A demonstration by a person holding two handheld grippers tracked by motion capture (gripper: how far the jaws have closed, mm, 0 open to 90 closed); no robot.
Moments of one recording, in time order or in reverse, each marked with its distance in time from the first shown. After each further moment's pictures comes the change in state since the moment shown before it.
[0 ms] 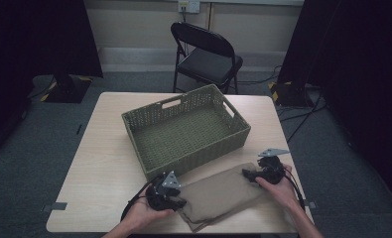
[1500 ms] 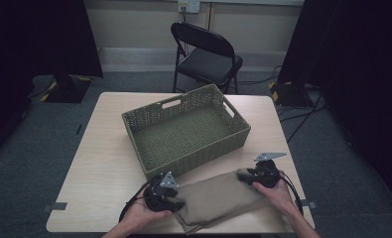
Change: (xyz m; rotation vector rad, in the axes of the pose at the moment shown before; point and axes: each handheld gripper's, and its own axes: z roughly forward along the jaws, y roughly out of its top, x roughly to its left) left arm 0.002 -0.004 -0.006 -0.003 -0.019 -0.060; right arm 0.010 -0.005 0.002 0.003 0.226 0.026
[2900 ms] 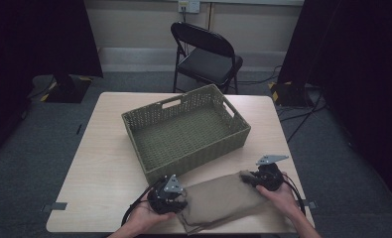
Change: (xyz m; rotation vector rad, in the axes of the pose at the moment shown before) left arm -0.012 0.002 0.010 -0.025 0.006 0.048; right arm 0.005 -0.006 -0.011 0.013 -0.025 -0.070
